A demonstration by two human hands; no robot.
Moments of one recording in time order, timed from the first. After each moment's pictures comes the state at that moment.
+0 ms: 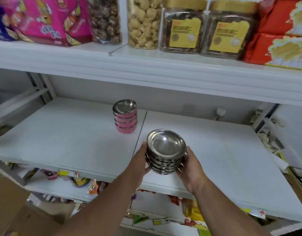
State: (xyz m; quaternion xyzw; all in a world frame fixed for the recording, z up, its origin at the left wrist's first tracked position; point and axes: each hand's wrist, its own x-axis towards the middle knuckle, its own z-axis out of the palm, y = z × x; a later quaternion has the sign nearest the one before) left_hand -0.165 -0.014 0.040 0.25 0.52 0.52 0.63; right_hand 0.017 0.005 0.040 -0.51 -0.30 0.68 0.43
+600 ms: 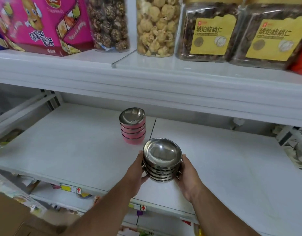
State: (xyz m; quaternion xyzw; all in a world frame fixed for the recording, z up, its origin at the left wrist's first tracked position) left_hand -0.215 0.037 0.010 0.23 0.53 0.51 0.63; right_hand -0.031 0.067 0.014 -0.51 -0.32 0.70 0.39
